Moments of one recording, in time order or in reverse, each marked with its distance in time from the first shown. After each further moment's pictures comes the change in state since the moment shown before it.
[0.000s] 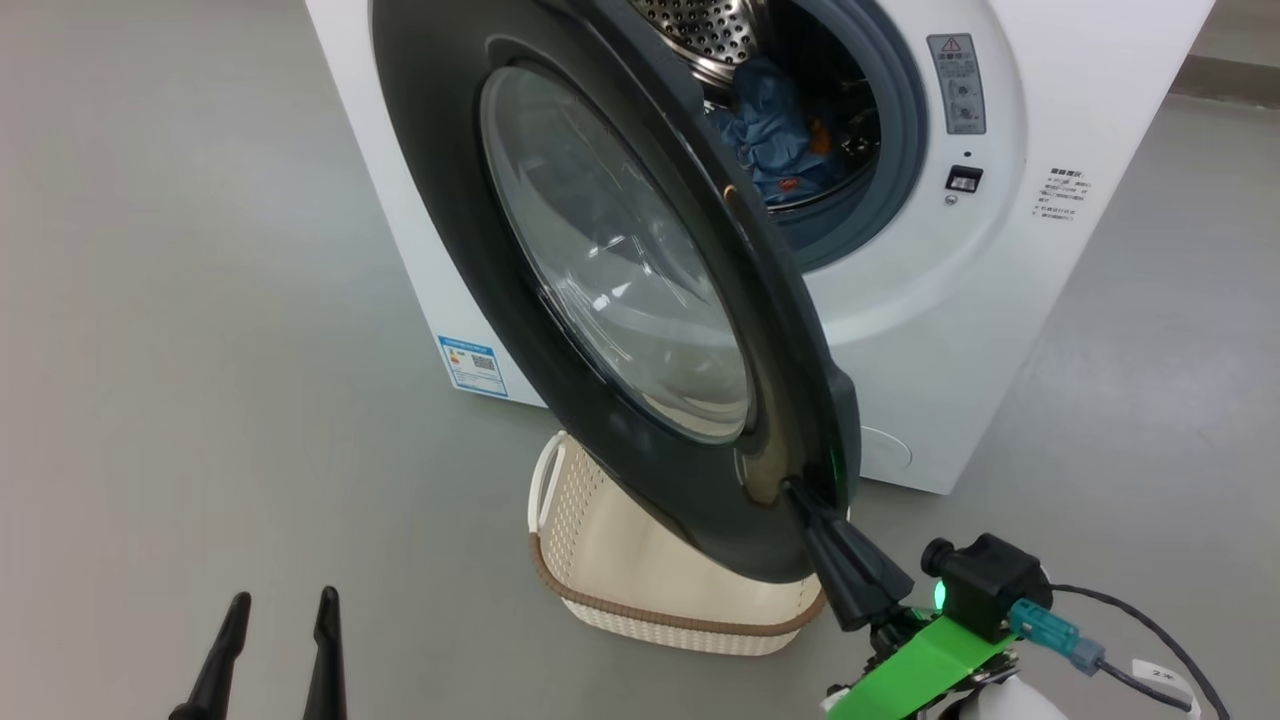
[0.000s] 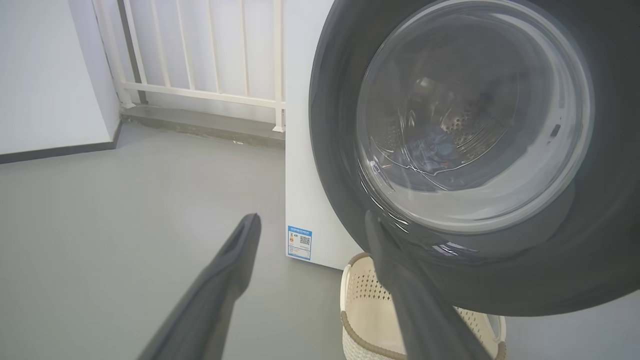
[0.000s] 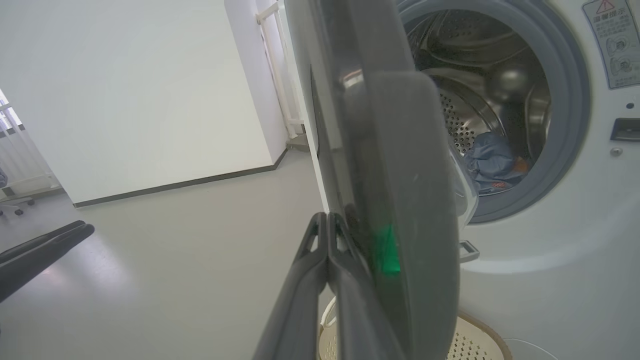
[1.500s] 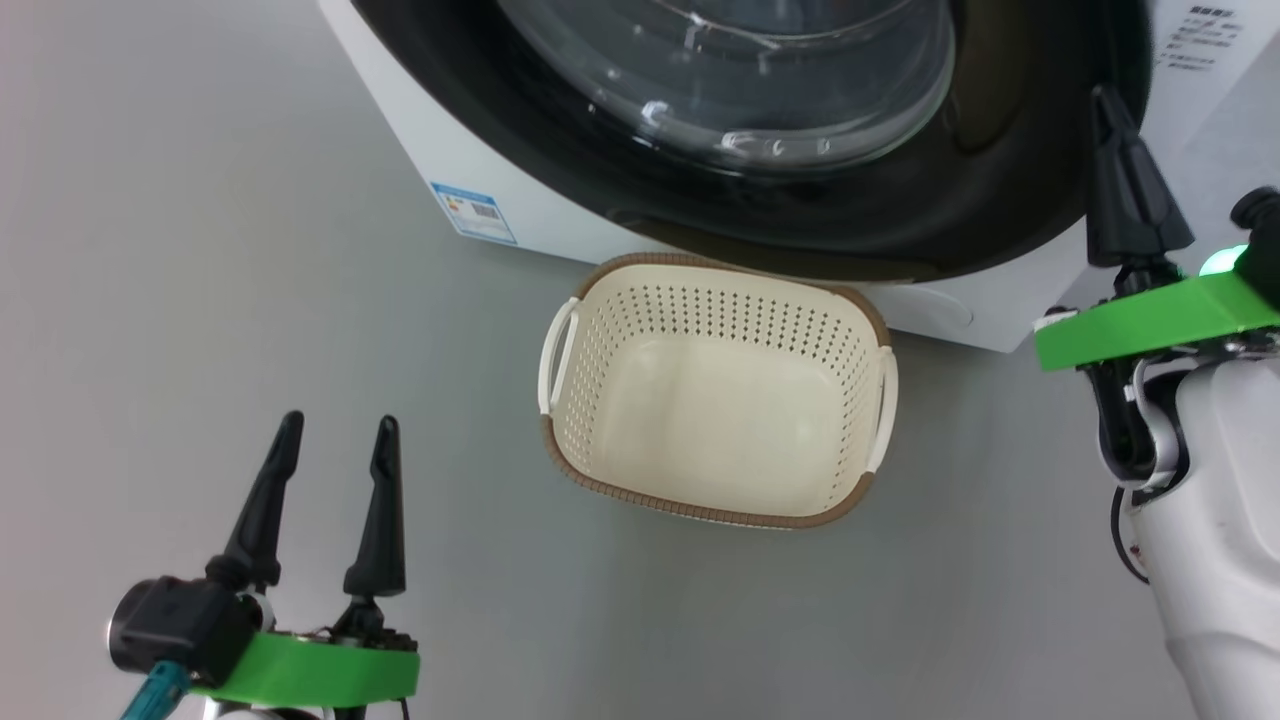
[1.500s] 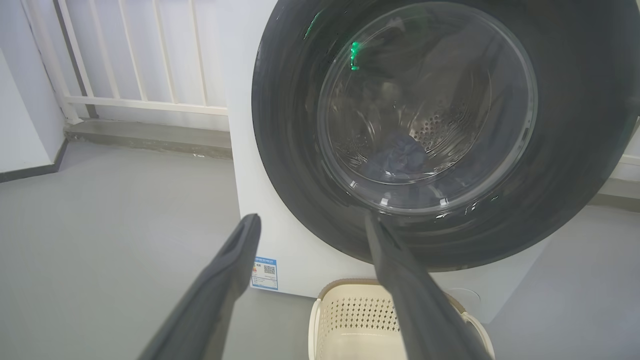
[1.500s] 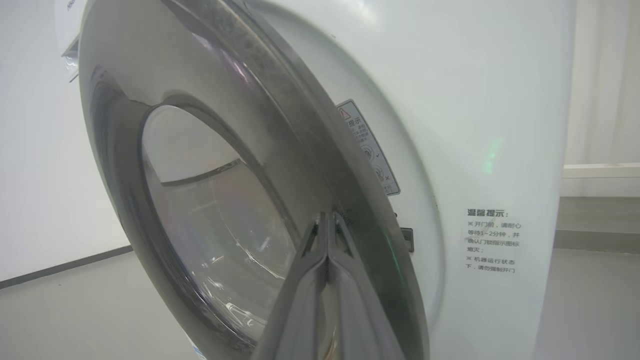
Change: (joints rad) left arm -0.208 -0.027 -0.099 -0.078 -0.011 0.000 0.000; right arm -0.417 -0.058 -0.395 0.135 -0.038 0.000 0.000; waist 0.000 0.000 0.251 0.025
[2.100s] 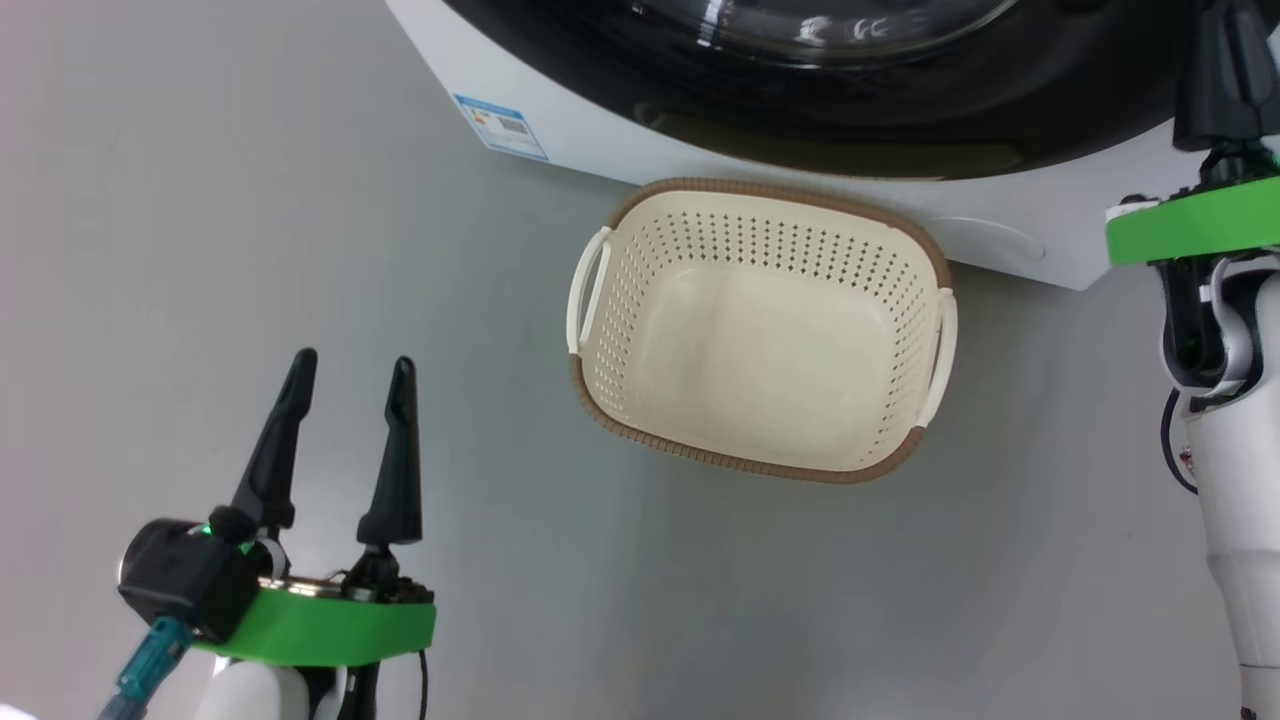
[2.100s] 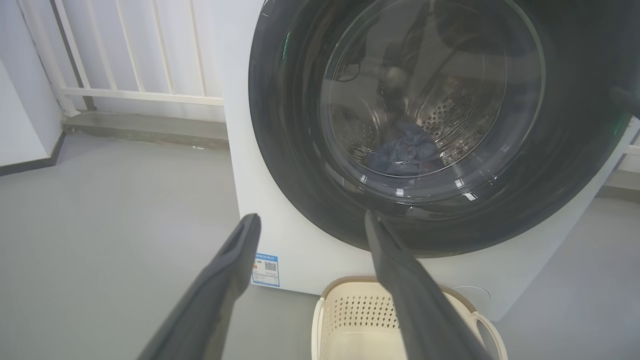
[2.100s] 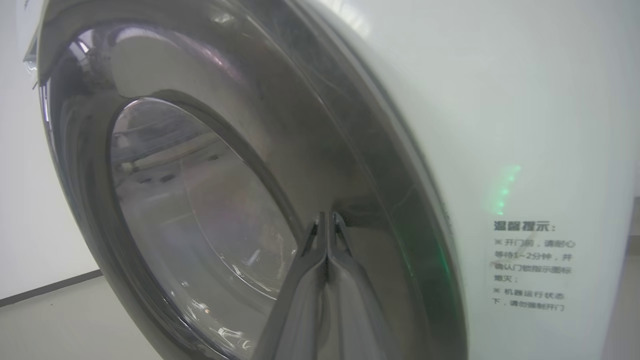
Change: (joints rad) left arm -0.080 -0.003 -0.034 -0.020 -0.027 0.000 0.000; right arm -0.139 -0.024 -0.067 0.007 -0.026 0.009 -0.002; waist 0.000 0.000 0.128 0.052
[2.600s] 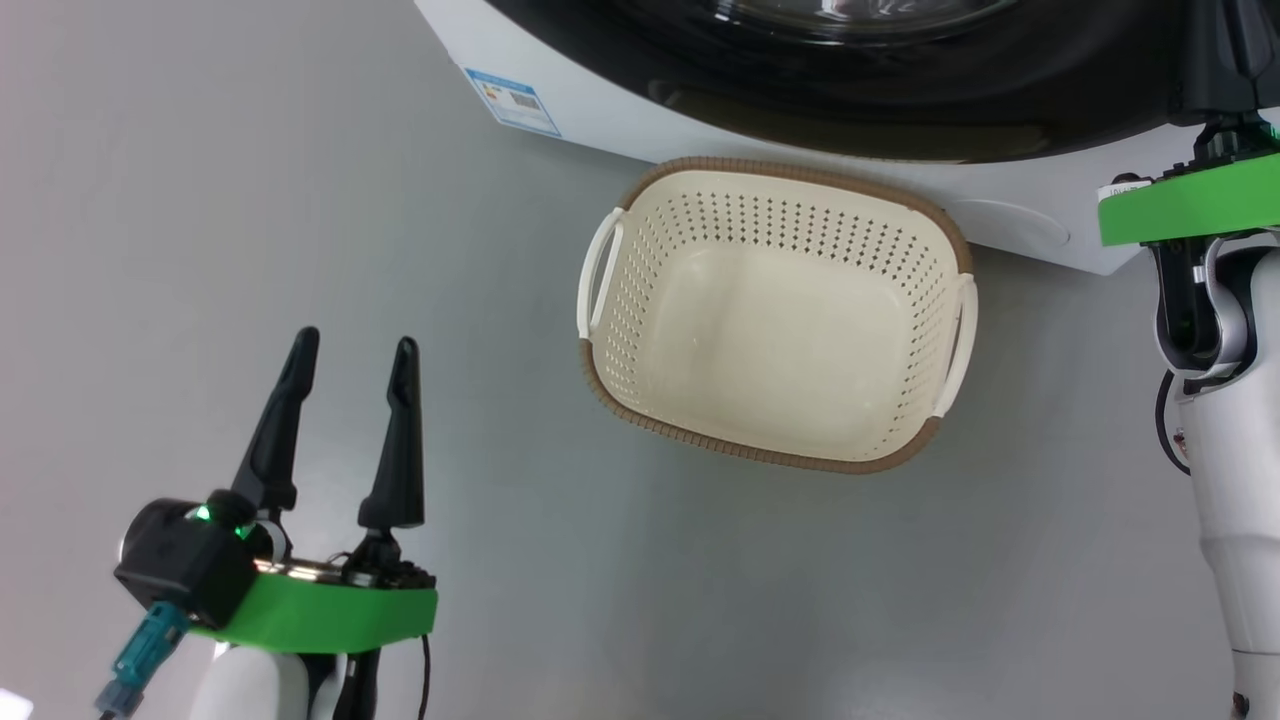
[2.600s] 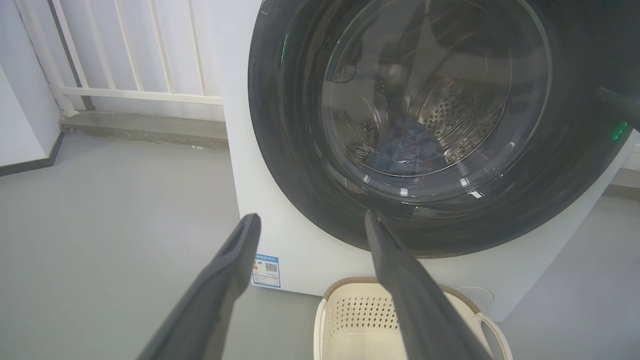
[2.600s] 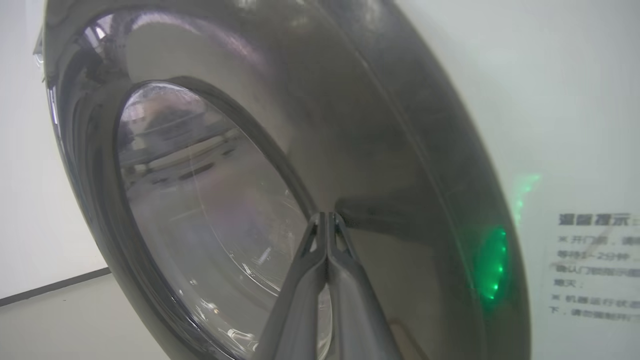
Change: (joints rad) left arm -0.035 -0.002 -0.005 0.000 -0.007 0.000 0.000; right arm -0.039 0.014 -0.005 -0.006 -0.028 0.011 0.002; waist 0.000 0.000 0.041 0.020
